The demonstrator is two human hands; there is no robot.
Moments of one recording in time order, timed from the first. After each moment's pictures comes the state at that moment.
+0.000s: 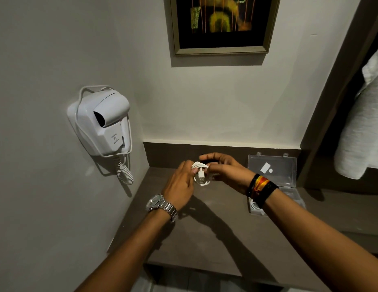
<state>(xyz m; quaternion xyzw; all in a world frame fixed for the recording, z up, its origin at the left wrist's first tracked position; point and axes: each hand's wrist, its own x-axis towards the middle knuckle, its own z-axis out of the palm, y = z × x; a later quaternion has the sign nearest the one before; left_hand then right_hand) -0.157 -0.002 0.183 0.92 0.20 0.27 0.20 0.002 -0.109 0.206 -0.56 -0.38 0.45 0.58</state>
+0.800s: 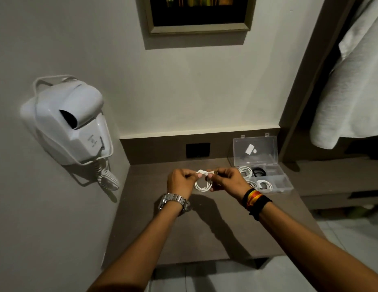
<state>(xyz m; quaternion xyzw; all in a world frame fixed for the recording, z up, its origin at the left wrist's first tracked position) -0.117 0.032 0.119 0.79 0.32 0.20 0.48 -0.018 -0.116 0.123 -0.70 -0.23 0.30 0.61</state>
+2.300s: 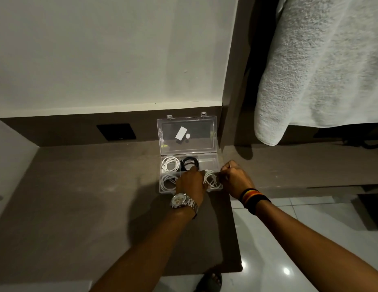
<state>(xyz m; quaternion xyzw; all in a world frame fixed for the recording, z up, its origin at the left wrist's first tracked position) 0.172 -0.209 0.002 0.95 0.26 0.05 0.17 0.285 -0.334 -0.018 -0.90 -0.37 0.14 0.20</state>
